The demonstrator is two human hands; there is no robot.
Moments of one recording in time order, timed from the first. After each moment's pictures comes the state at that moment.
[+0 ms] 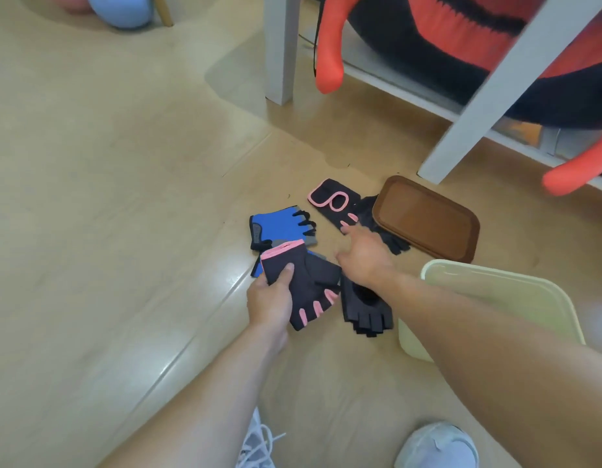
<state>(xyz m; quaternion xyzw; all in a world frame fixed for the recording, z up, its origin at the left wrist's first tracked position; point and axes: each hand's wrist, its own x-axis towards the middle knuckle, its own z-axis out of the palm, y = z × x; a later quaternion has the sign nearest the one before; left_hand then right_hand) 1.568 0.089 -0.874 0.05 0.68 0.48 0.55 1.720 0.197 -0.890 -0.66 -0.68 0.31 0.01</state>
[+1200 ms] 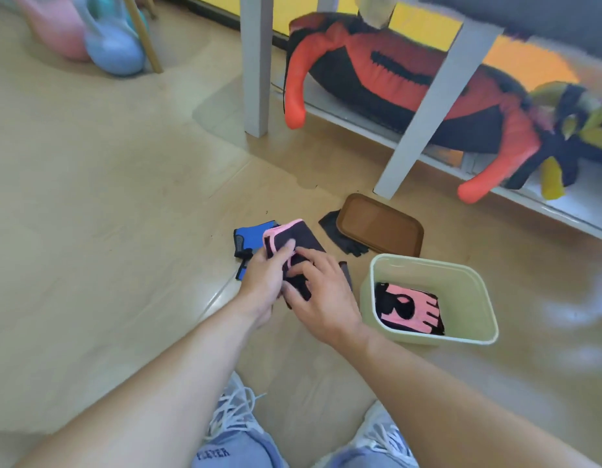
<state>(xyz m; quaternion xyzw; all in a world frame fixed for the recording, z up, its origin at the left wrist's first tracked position) 1.575 0.071 -0.785 0.22 0.60 0.46 0.62 1.703 0.056 -0.809 -0.55 -0.76 0.23 0.26</state>
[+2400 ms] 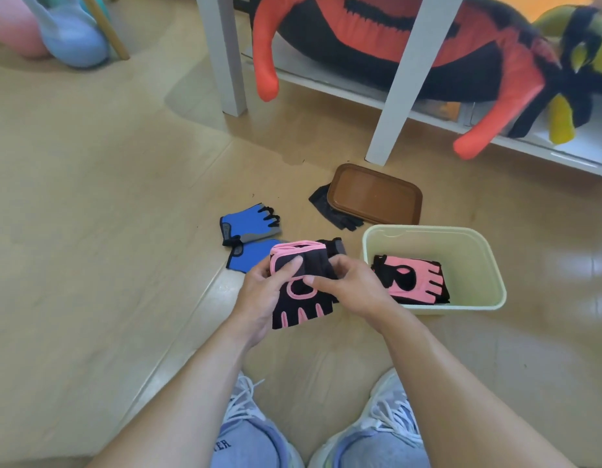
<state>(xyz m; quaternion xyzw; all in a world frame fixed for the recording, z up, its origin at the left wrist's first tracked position) 1.593 0.043 -0.825 0.25 0.54 0.44 0.67 1.766 0.060 -0.816 -0.64 -0.49 0.56 0.21</state>
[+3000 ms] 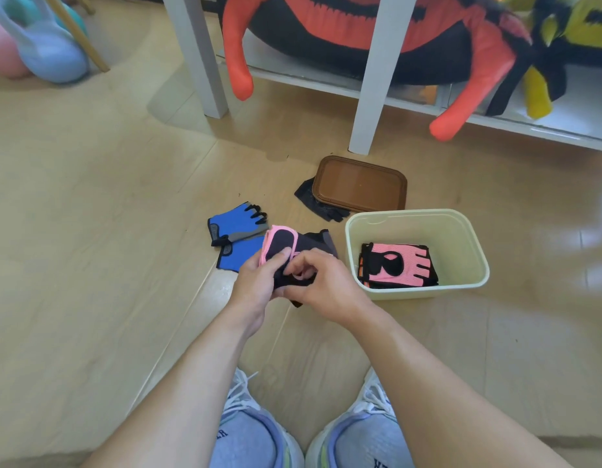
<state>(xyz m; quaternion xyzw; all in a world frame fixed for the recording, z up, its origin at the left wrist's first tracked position) 1.612 0.047 -0.818 0.28 0.60 0.40 0.63 1.756 0.042 -0.823 -0.57 -0.62 0.46 0.27</state>
